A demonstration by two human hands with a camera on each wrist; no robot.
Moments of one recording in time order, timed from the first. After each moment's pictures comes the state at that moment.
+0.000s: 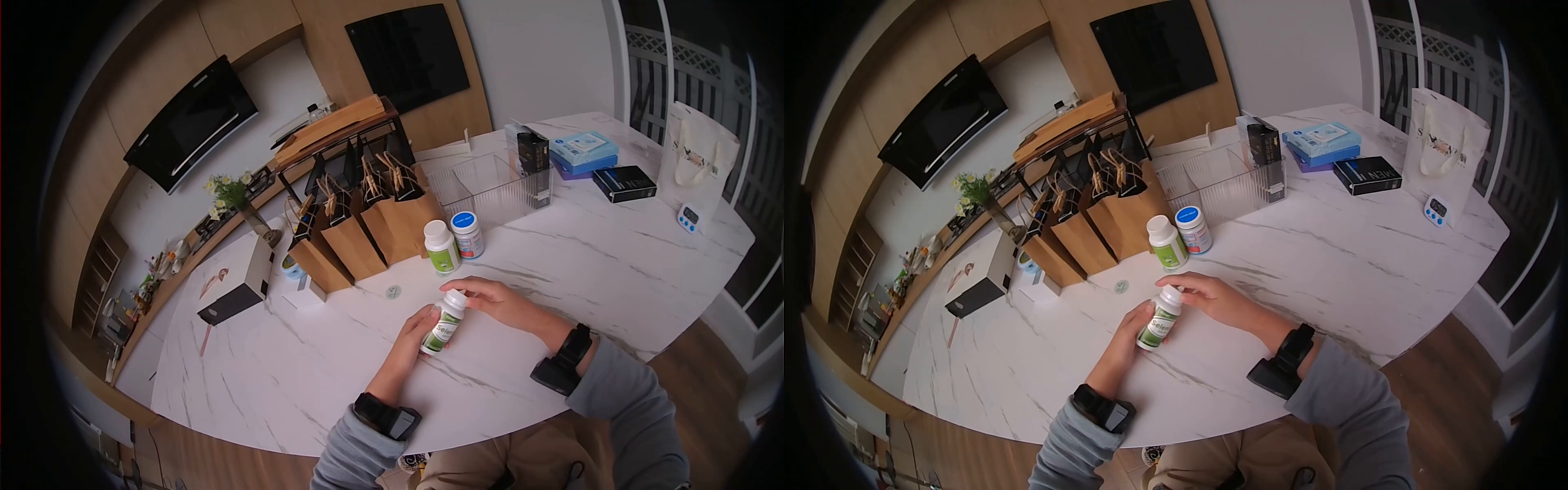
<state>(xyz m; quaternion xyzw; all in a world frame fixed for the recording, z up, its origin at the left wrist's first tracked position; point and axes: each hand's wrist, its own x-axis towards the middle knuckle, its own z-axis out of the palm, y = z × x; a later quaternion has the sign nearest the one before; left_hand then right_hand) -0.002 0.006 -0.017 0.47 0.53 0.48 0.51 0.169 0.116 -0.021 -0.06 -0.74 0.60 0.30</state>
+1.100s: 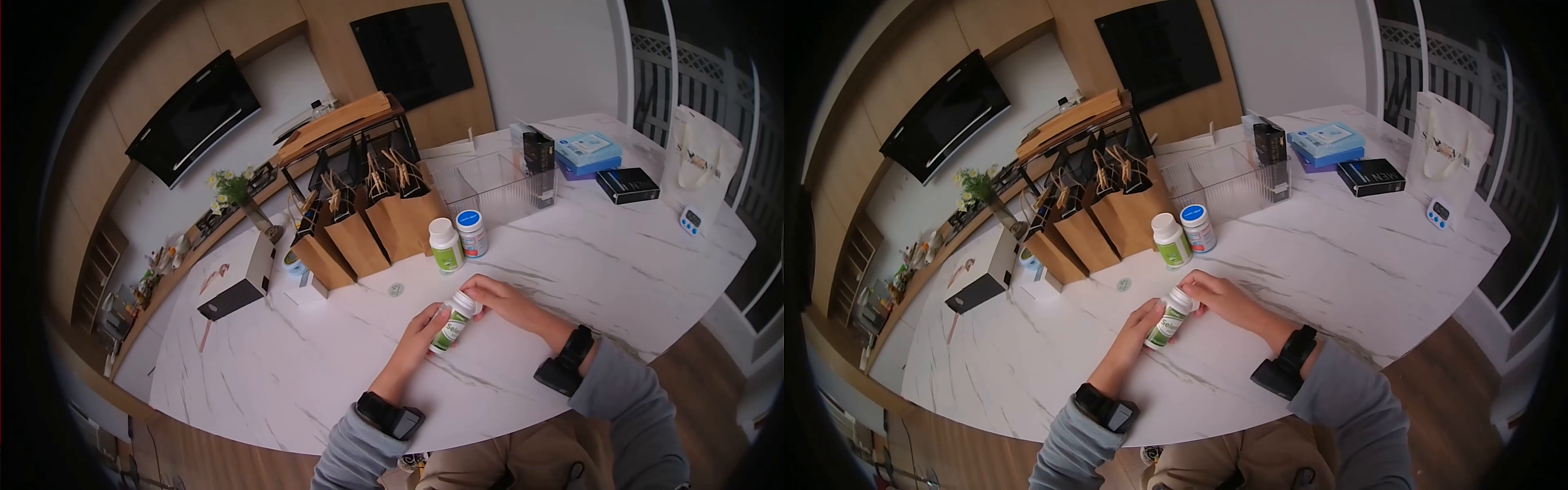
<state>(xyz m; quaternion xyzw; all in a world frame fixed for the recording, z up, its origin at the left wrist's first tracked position) 0.002 0.006 -0.014 0.52 0.56 0.44 0.47 0.169 0.123 -0.034 -0.17 -0.73 0.61 0.25</state>
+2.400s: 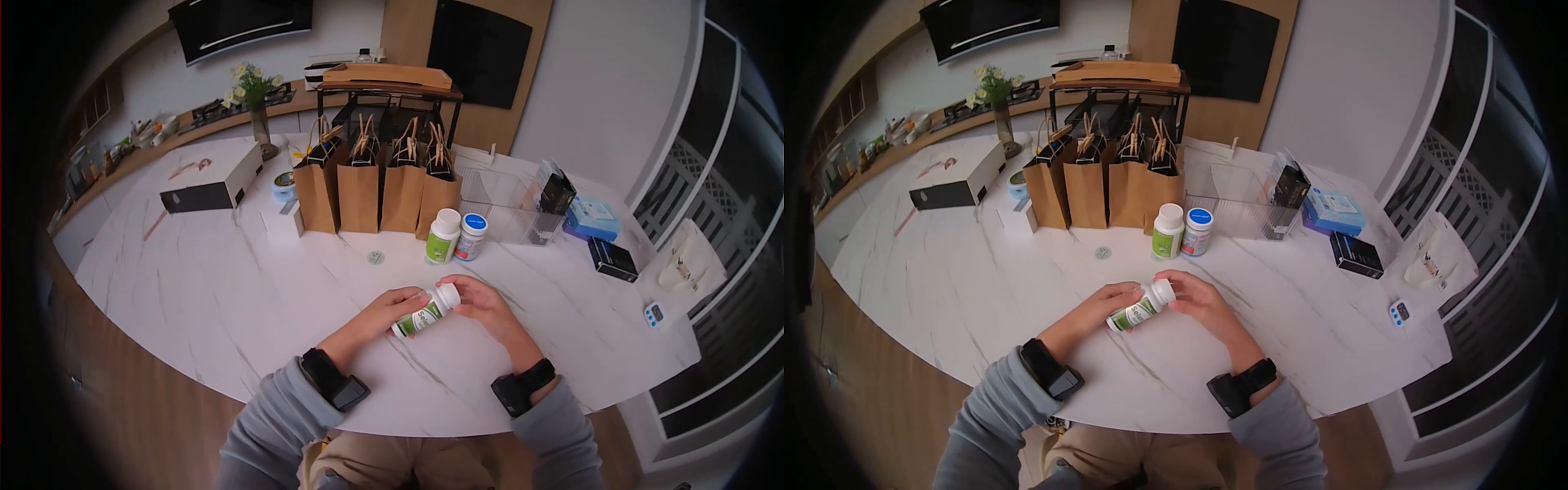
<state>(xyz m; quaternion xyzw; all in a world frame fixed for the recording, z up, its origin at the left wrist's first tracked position) -0.011 0.004 -0.021 0.48 0.49 0.48 0.55 0.173 0.123 -0.018 -0.06 -0.69 0.69 0.22</state>
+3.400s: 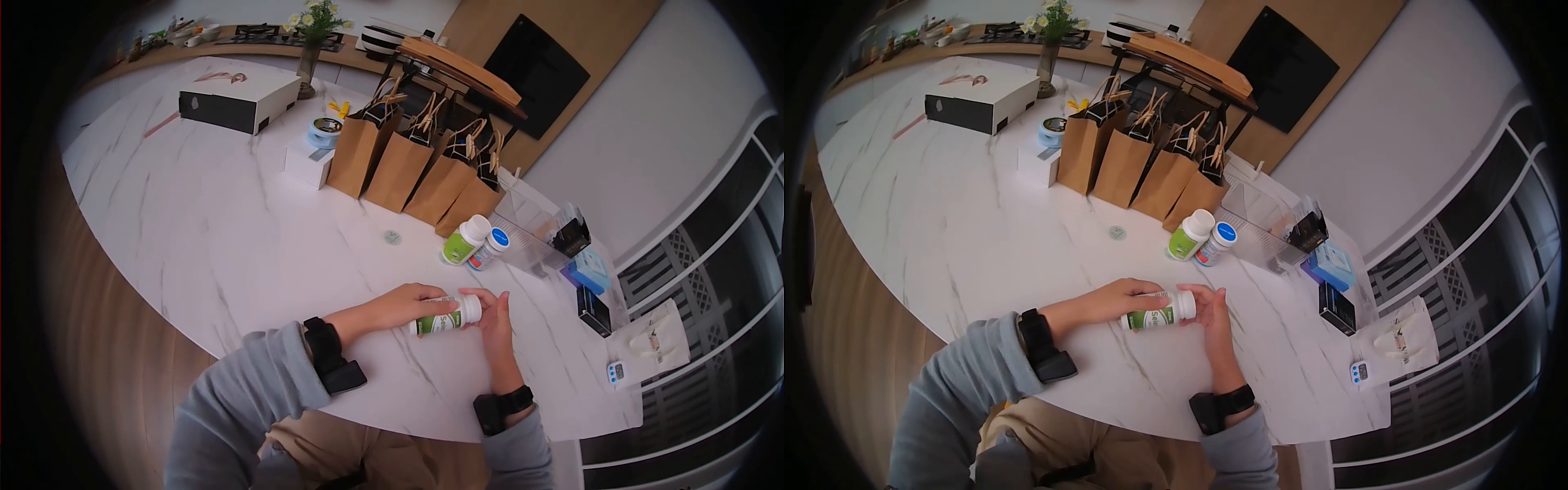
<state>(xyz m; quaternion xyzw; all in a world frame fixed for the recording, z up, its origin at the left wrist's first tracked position) -0.009 0.006 -0.028 0.57 0.49 0.48 0.46 0.167 0.118 -0.031 -0.19 -0.66 0.68 0.26</state>
